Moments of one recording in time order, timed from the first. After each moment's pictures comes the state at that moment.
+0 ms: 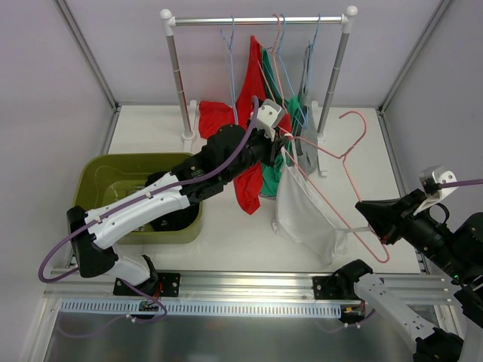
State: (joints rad) left arm -1.03 1.45 1.49 -0.10 -0.22 -0.09; right arm 0.48 0.59 1.59 -1.19 -0.15 0.19
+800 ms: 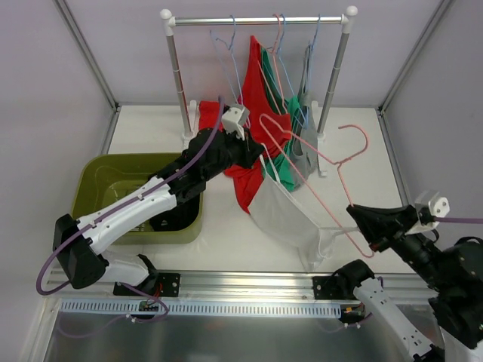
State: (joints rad) left arm -0.84 1.35 1.27 -0.07 -0.13 -0.38; right arm 0.48 0.33 1.30 -0.93 -0.28 0.12
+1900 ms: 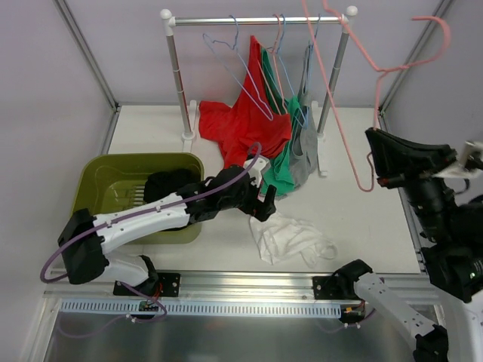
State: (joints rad) left arm -1.02 1.39 1.02 -0.20 -0.01 -0.38; right arm 0.48 0.59 1.35 -0.21 -0.07 0.18
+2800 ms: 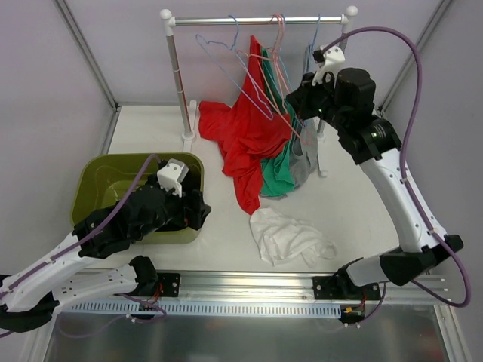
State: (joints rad) left arm -1.02 0.69 1.00 -0.79 -0.38 -0.41; right arm 0.48 1.39 1.76 -0.57 -0.07 0.14
